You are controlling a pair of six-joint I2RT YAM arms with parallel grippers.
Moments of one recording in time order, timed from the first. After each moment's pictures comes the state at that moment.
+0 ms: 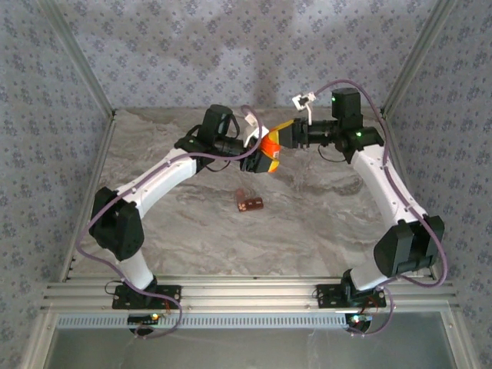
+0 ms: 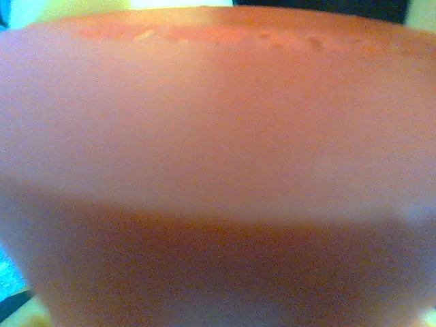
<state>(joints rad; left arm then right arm) -0.63 1.72 1.50 -0.29 0.89 0.00 0.23 1.49 1.46 -0.46 -1.07 0.11</state>
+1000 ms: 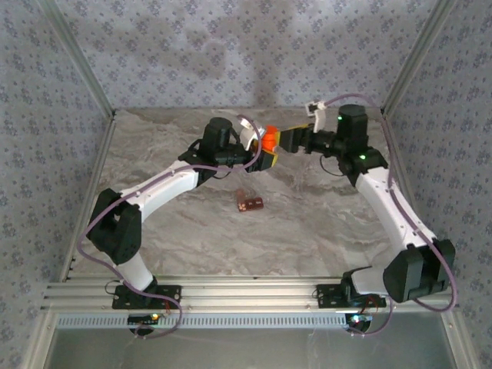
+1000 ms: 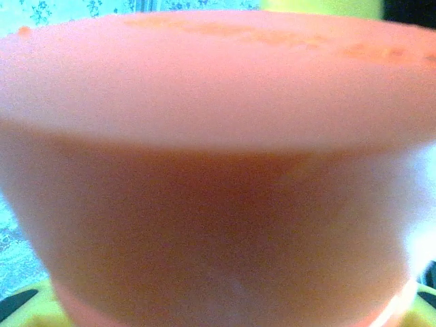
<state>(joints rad) -0.65 1.68 1.31 0.02 0.56 -0.11 0.21 1.31 1.23 -0.24 -0.78 0.30</state>
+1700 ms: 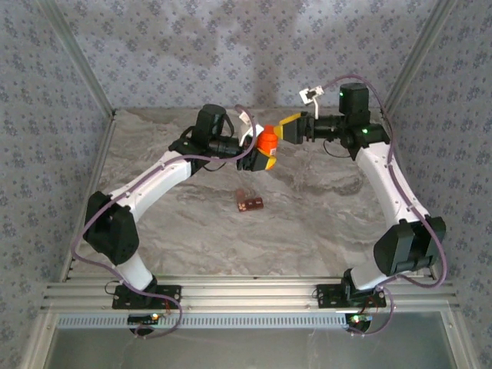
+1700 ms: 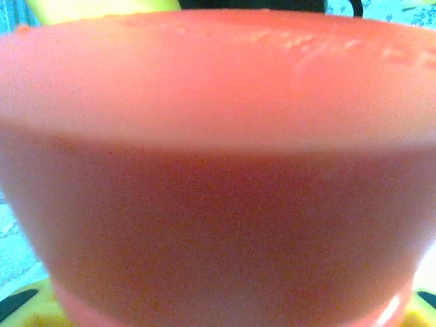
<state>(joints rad) -0.61 1.67 1.46 -0.22 0.91 0.00 0.19 1.52 1.53 -0.48 -1.12 0.13</state>
